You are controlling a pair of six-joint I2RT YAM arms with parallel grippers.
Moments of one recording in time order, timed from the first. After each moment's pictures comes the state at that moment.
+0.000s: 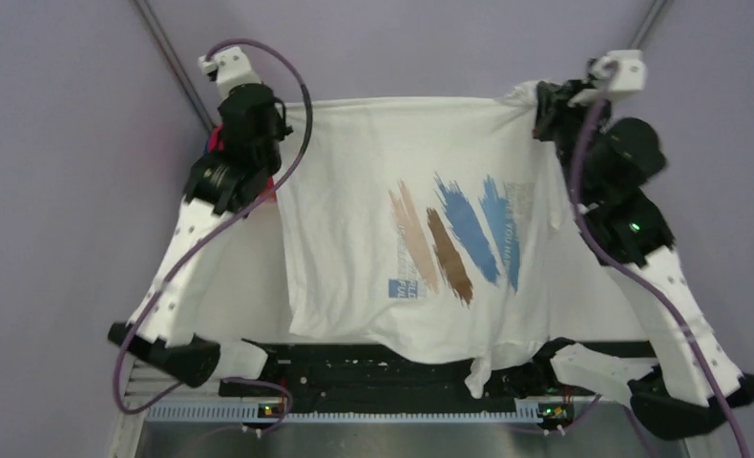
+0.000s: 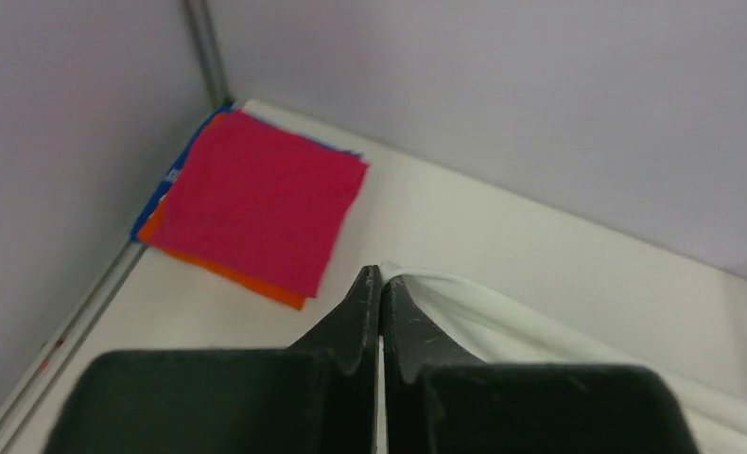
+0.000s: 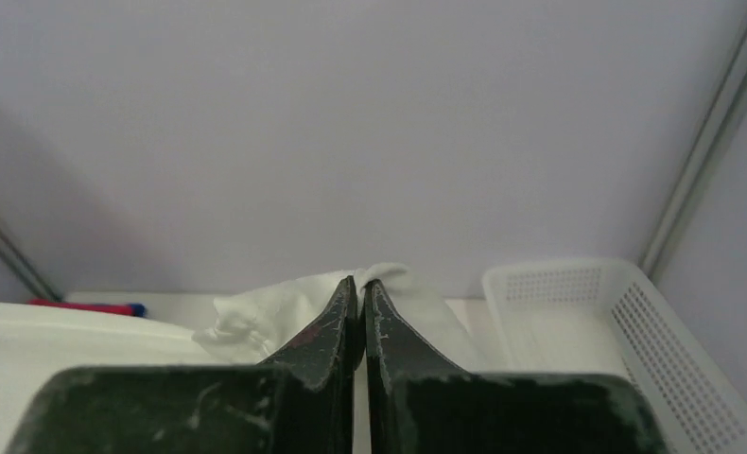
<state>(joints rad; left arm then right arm) -0.51 1.26 1.78 -0.65 -0.67 -0.35 0.49 0.99 1.54 -0.24 0.35 0.00</state>
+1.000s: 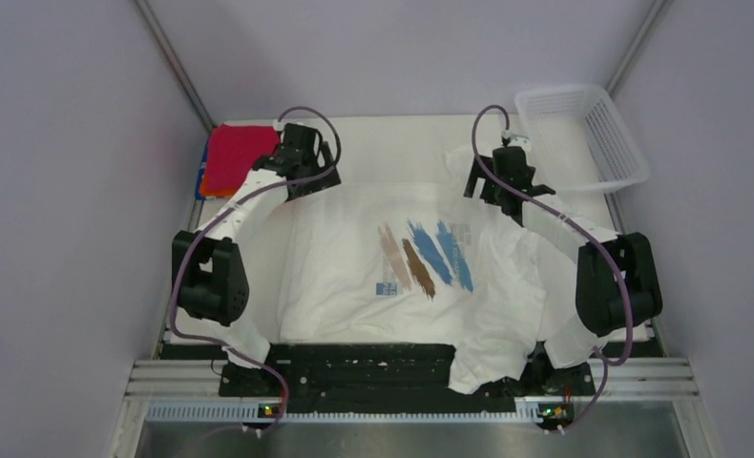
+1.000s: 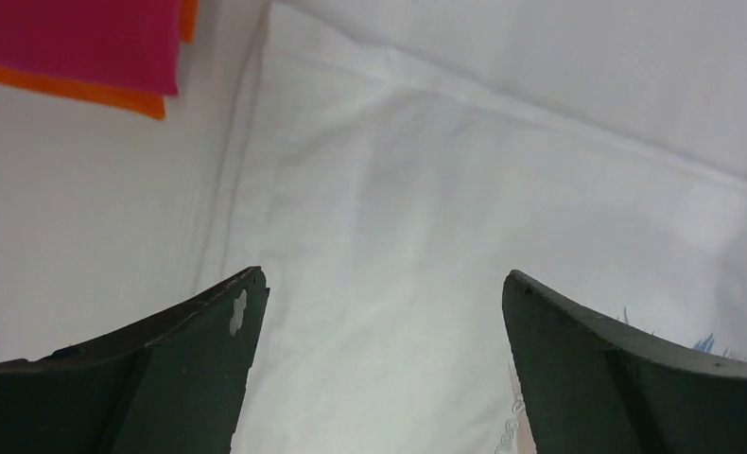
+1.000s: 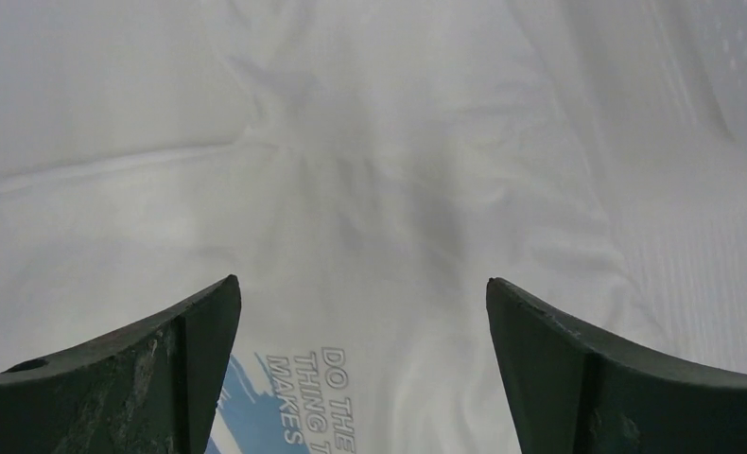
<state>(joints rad) -0.26 1.73 1.48 -0.59 -0.23 -0.51 0.29 1.62 1.12 -0.13 0.26 0.36</state>
